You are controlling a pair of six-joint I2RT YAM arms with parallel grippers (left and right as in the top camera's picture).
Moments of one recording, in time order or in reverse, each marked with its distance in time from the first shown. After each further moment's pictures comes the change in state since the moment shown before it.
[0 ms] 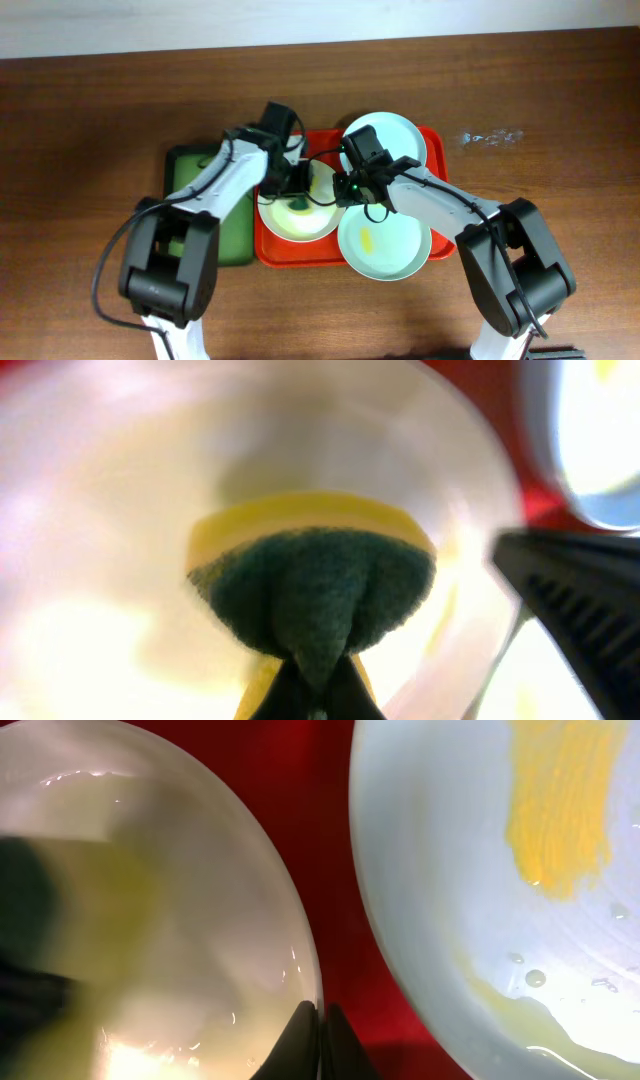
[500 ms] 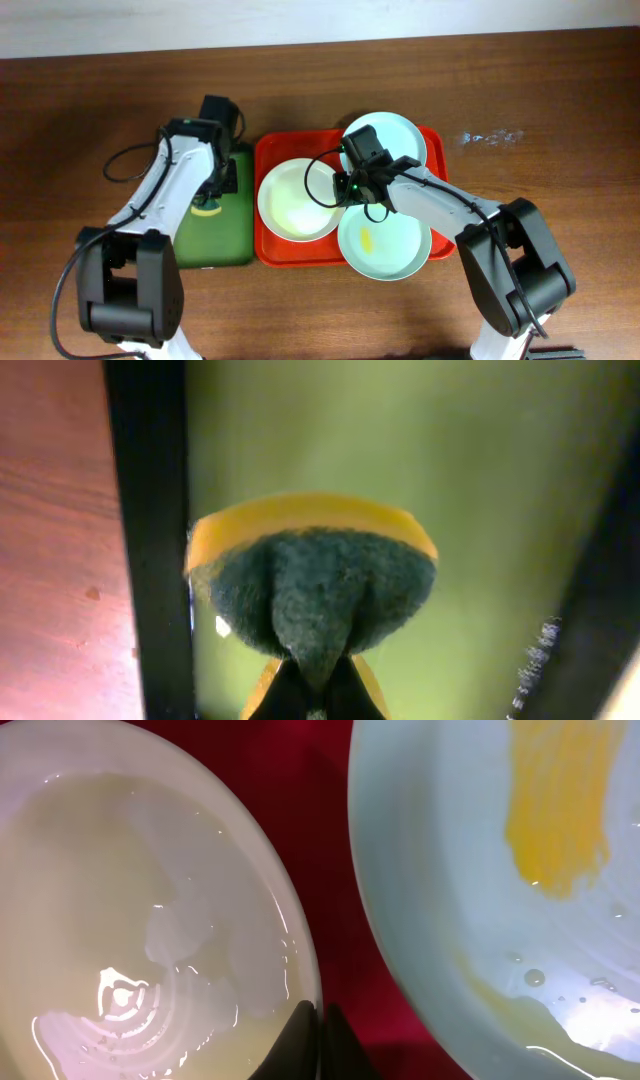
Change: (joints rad) left arm 0.205 -0.142 -0.036 -0.230 -0.608 0.003; right arm 0.000 0.000 0.000 -0.001 0.000 0.000
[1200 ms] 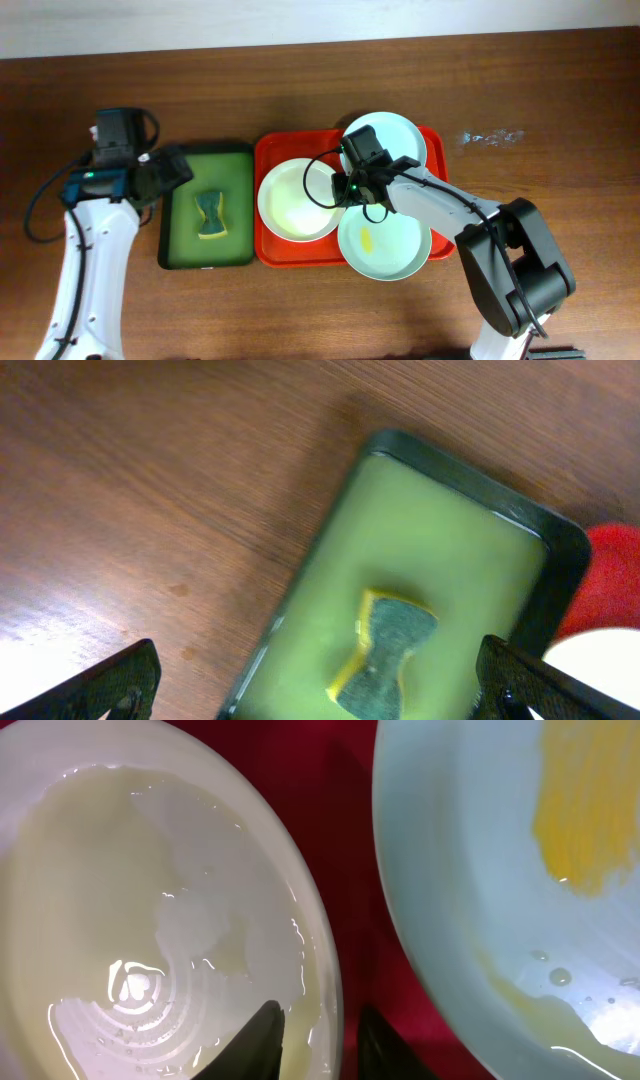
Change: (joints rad) left arm 0.262 -0.434 -0.154 0.154 0.126 -0.102; right arm 0.001 0.000 0.000 0.001 -0.024 0.000
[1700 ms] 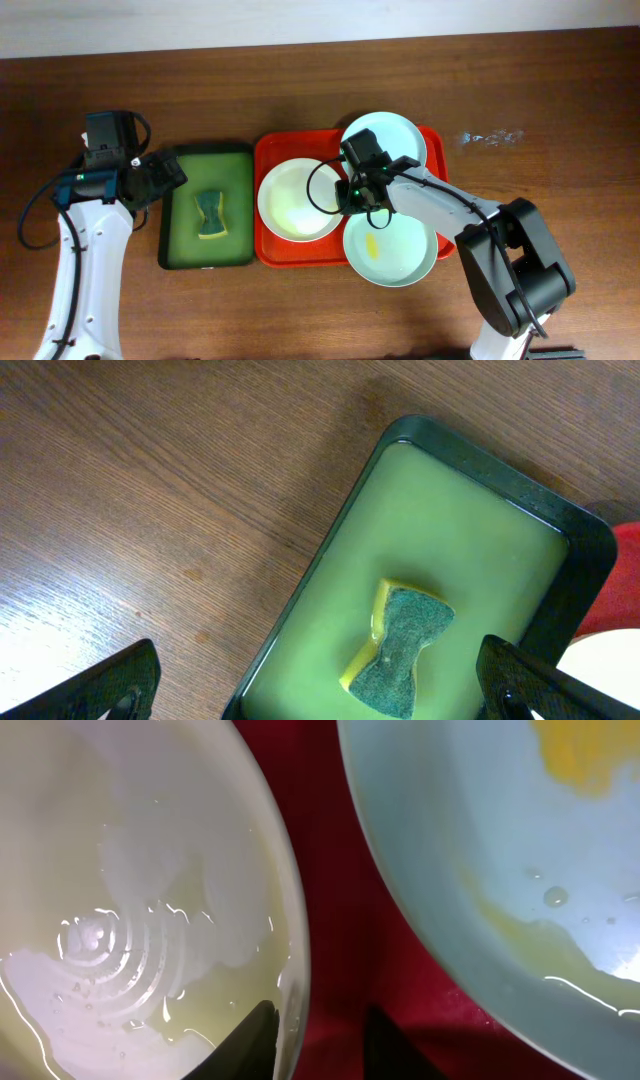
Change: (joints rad) left arm 0.029 -0.002 0.002 -0.038 0.001 -0.010; right arm 0.001 0.000 0.001 -0.101 0.000 0.000
